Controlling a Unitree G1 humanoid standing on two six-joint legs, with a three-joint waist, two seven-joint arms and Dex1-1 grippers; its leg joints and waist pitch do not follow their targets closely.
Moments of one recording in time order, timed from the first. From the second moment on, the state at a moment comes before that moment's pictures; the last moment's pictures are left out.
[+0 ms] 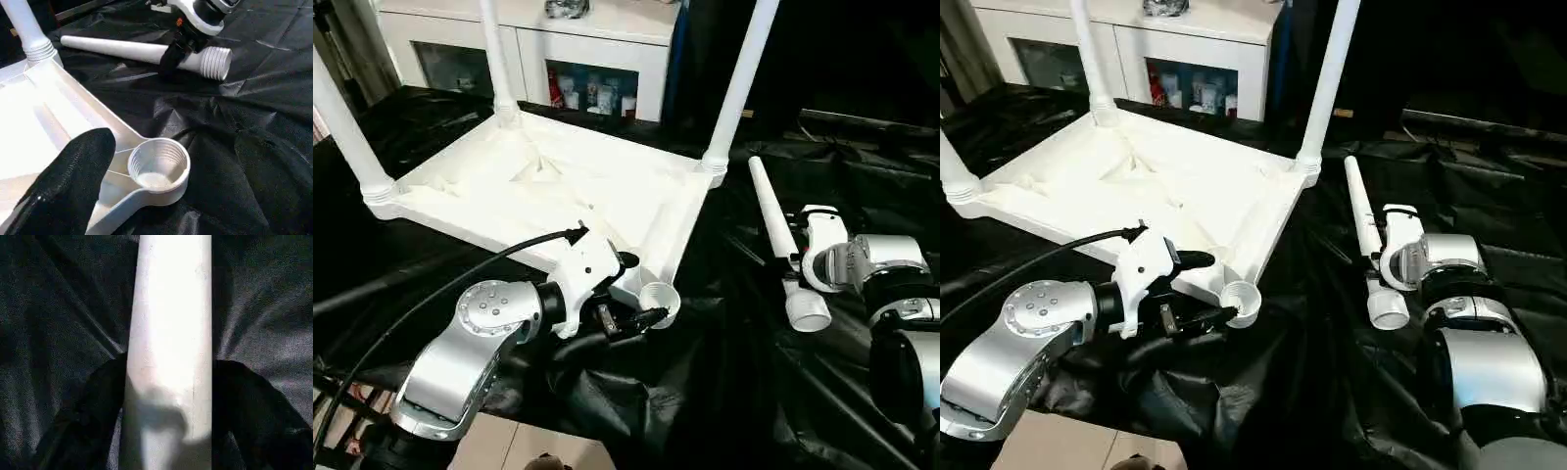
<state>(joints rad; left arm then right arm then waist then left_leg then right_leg) -0.25 0.39 -0.25 -0.37 -0.12 0.61 -0.82 -0.92 -0.43 -0.15 1.14 0.05 0.79 0.31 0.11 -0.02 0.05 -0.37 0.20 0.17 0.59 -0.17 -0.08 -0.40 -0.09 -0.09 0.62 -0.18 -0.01</state>
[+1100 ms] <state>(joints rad) -0.40 0.14 -0.12 -0.25 -0.34 0.67 -0.70 -0.72 -0.36 -0.74 0.67 0.70 0.62 0.64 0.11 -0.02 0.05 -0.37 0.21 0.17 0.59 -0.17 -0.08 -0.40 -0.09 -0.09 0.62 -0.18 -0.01</state>
